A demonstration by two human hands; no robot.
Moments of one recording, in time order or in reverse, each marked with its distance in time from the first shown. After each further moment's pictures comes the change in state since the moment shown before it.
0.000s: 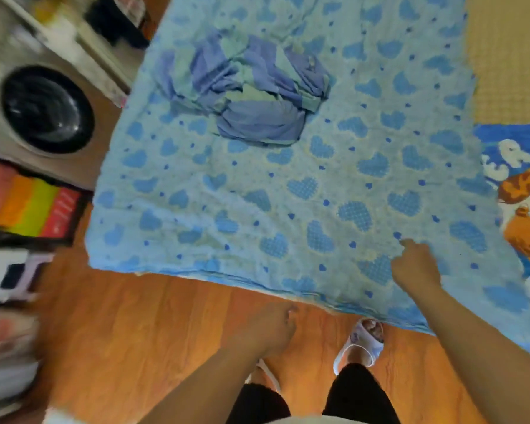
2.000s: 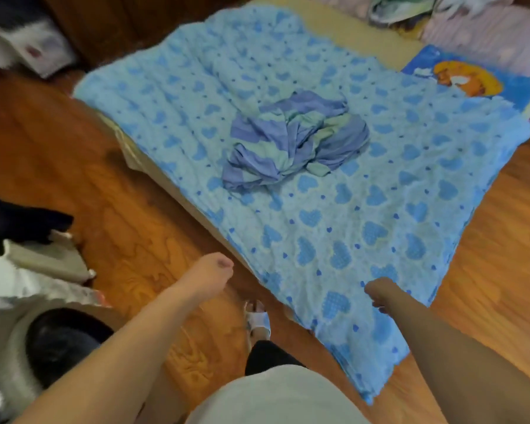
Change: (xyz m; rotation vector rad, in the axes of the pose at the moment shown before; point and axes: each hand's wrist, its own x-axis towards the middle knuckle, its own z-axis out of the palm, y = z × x) left_hand 0.208 -0.512 -0.947 0.408 -0.164 0.507; right_hand -0.192 -0.886 0.396 0.792 -0.002 0.924
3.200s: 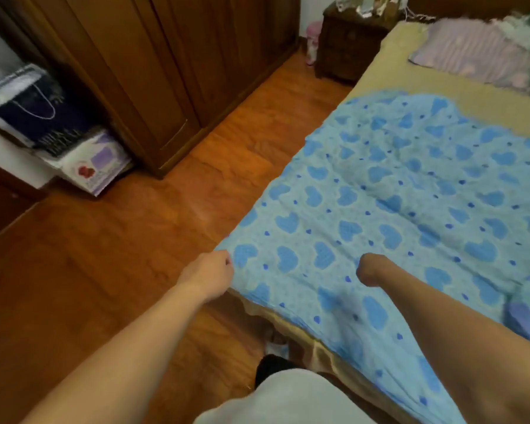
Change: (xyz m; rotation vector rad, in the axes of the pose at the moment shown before) left_hand 0.735 -0.094 -0.957 0.559 0.059 0.175; right_hand 0.084 -1.197 0.207 -0.620 0.123 -0.231
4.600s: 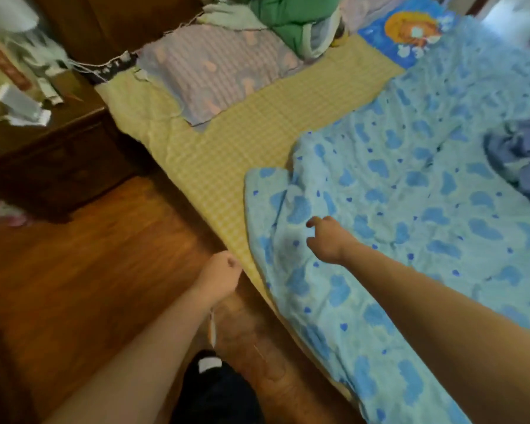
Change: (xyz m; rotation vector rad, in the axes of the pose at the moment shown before) left_hand 0.954 0.578 -0.272 0.324 -0.598 0.870; right_hand 0.606 0.048 -0.562 1.091 0.303 0.813
